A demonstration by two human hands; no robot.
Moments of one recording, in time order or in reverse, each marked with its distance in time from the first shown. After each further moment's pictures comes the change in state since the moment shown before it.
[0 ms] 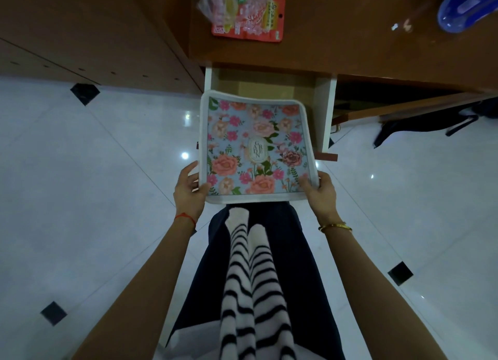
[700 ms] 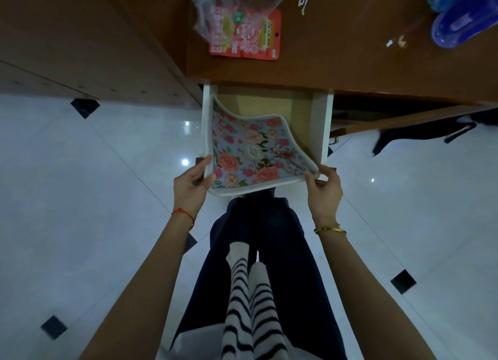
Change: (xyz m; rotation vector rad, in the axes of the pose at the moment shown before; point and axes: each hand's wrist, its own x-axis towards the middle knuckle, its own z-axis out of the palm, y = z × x) left_hand 0.024 0.056 0.008 -0.103 -0.095 0.050; right_hand 0.020 -0.035 0.008 -0.002 0.257 -0.147
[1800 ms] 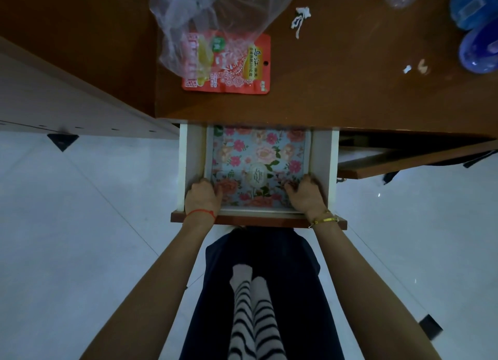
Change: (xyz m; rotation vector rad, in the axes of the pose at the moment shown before) left_hand 0.147 -0.014 0.091 1.019 -0.050 -0.097; right_hand 0.148 0.011 0.089 -0.469 -0.475 0.124
